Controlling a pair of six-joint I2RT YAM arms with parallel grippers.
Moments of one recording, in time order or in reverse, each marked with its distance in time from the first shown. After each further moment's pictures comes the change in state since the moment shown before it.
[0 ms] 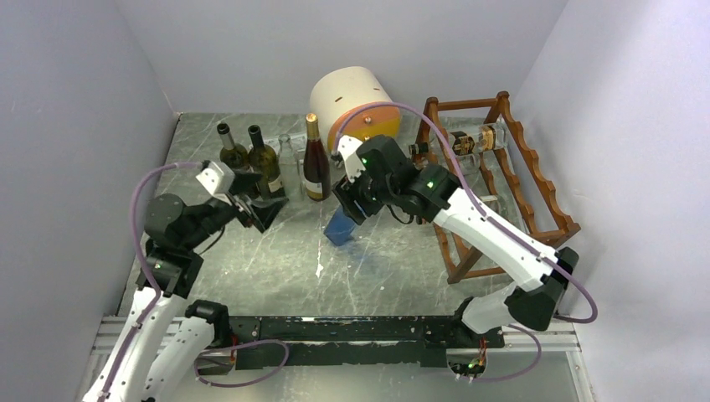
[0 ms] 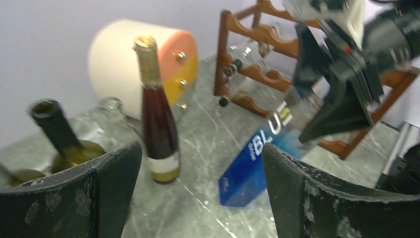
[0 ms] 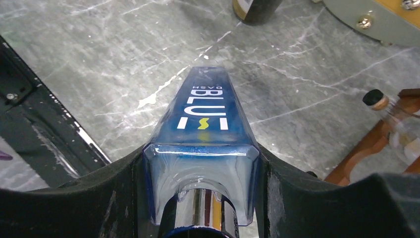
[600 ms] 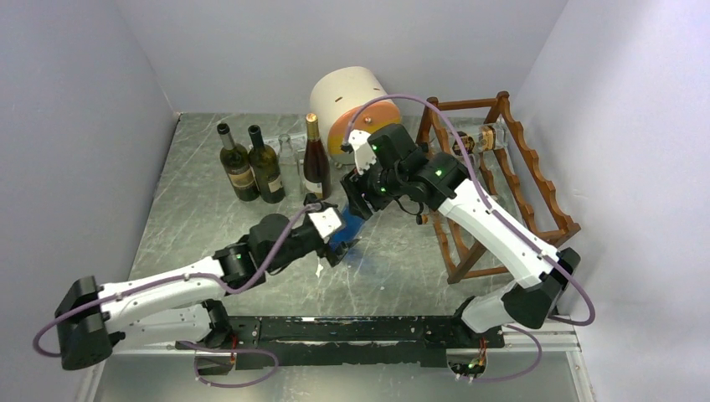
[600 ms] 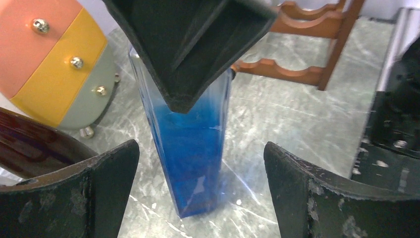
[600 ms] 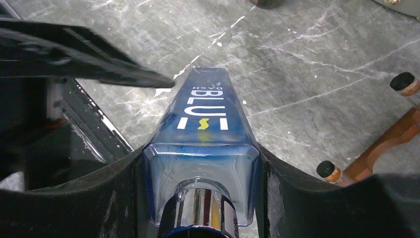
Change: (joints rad) left arm -0.850 0.342 -0.099 0.213 -0.647 0.298; right arm -0.104 0.045 0.090 -0.111 -0.163 0.039
